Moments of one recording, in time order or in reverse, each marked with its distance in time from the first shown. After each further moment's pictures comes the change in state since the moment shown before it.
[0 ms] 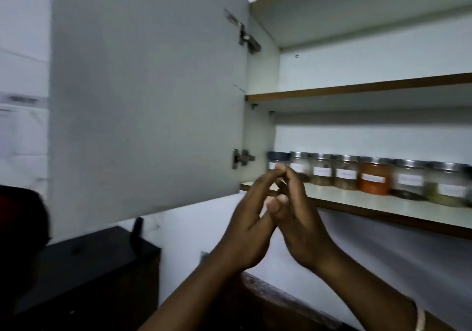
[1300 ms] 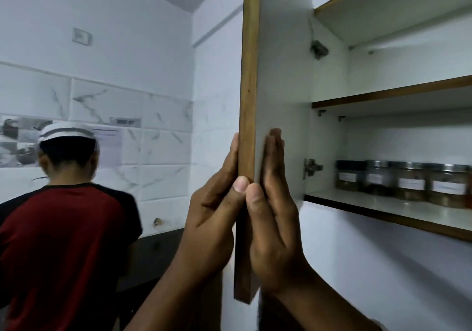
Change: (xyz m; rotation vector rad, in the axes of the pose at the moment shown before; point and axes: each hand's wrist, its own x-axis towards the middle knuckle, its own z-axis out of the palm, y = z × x) left_hand -0.039 0.082 -0.122 -0.075 0.308 0.111; right_hand 0.019 -0.088 0.134 0.375 0.173 -0.418
